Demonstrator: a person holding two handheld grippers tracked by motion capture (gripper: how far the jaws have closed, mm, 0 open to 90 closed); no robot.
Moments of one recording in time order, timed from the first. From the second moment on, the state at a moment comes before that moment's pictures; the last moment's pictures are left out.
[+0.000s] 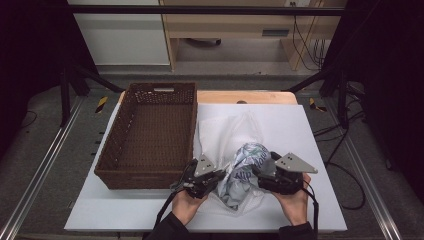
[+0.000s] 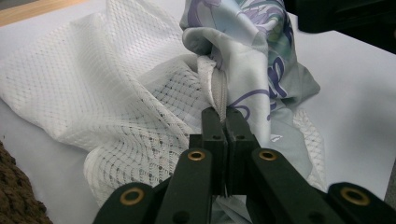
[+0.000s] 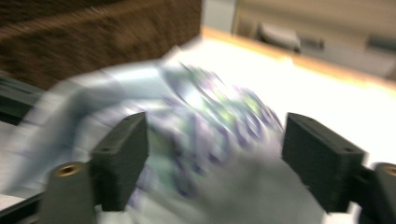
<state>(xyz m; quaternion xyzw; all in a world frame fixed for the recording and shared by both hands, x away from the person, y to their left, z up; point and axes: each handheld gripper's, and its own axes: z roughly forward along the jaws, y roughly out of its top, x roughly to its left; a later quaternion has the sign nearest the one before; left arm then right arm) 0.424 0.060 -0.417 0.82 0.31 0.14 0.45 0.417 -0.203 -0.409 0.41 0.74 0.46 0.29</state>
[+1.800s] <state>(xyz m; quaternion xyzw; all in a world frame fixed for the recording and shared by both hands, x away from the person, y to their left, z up) 0.422 0.061 -0.413 0.83 0.31 0.16 0.45 0.428 -0.200 -0.426 0.40 0.75 0.47 0.24</state>
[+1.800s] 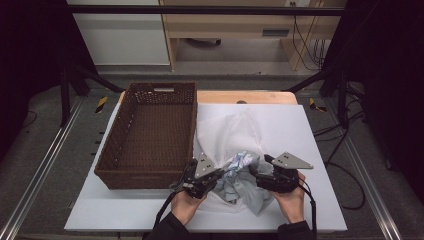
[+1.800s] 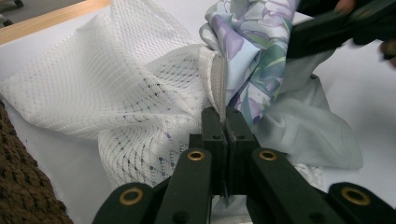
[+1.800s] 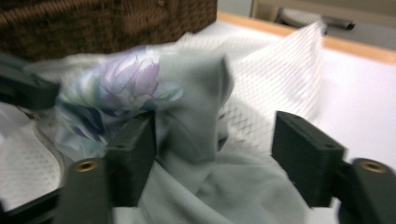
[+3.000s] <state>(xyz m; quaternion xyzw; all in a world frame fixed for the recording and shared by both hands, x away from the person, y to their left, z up) 0.421 0.062 -0.415 0.82 0.31 0.16 0.45 0.409 -0.160 -0.434 0.37 0.78 0.45 0.23</state>
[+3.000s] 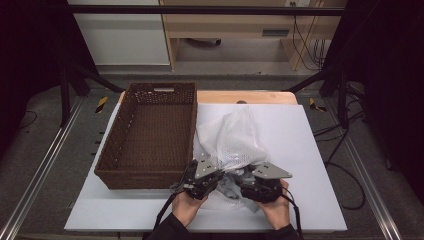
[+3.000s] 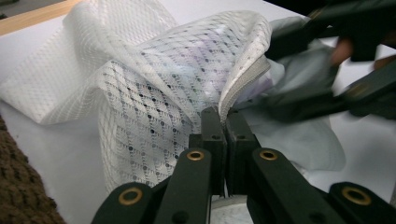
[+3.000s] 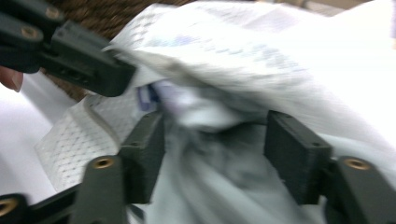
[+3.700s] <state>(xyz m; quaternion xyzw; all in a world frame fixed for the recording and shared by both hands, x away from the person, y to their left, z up) 0.424 0.065 -0.414 0.81 0.33 0.15 0.46 0.397 -0.185 -0.438 0.35 0.79 0.47 0.19</state>
